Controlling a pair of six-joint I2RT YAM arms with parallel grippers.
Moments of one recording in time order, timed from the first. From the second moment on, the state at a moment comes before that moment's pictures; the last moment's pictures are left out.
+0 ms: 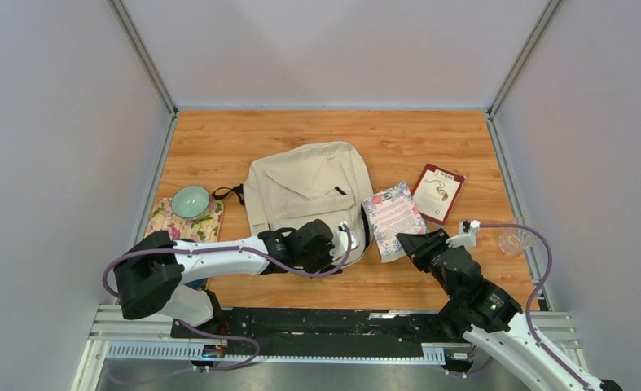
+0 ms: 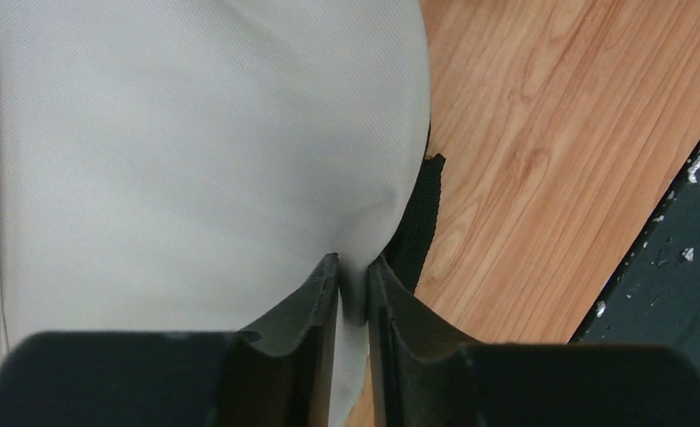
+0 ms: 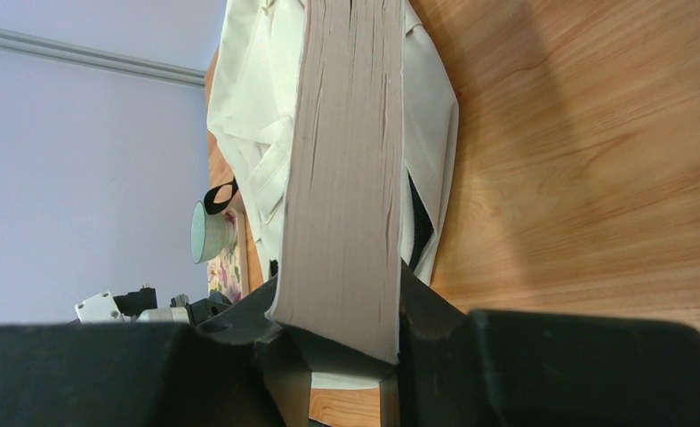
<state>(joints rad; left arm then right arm) -1.10 1.41 0.75 -0.22 -0.03 0.11 0.78 0.16 0.28 -0.47 0.41 1.24</state>
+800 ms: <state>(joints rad) -1.10 1.37 0.93 -0.28 -0.17 0.05 0.78 0.02 0.32 -0.74 0.42 1.26</state>
